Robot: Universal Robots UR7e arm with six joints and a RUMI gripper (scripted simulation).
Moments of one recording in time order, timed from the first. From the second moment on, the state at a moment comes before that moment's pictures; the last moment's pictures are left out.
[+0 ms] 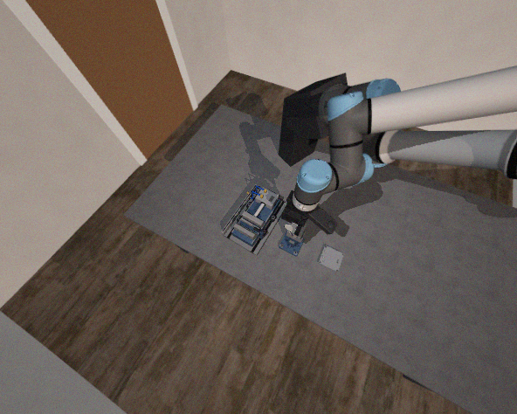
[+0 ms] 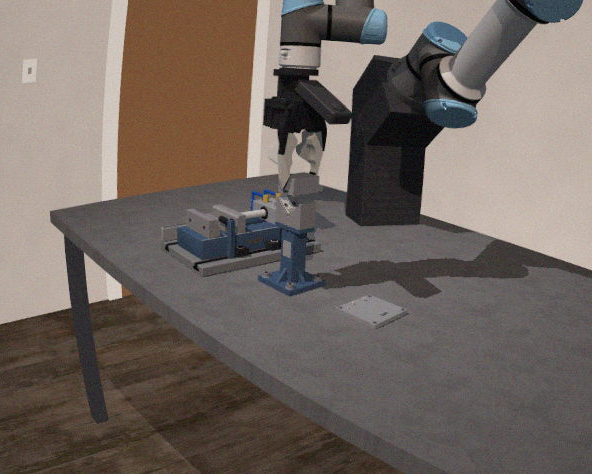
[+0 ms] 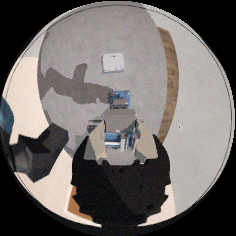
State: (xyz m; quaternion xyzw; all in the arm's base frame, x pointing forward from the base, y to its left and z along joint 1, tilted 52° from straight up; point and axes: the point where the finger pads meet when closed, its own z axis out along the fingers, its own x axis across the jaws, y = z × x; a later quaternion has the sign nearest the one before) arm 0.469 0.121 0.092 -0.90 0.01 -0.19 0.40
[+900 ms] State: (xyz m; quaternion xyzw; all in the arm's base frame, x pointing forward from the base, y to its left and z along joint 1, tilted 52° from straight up) arm 0.458 0.099 0.111 -0.90 0.01 -0.19 0.40
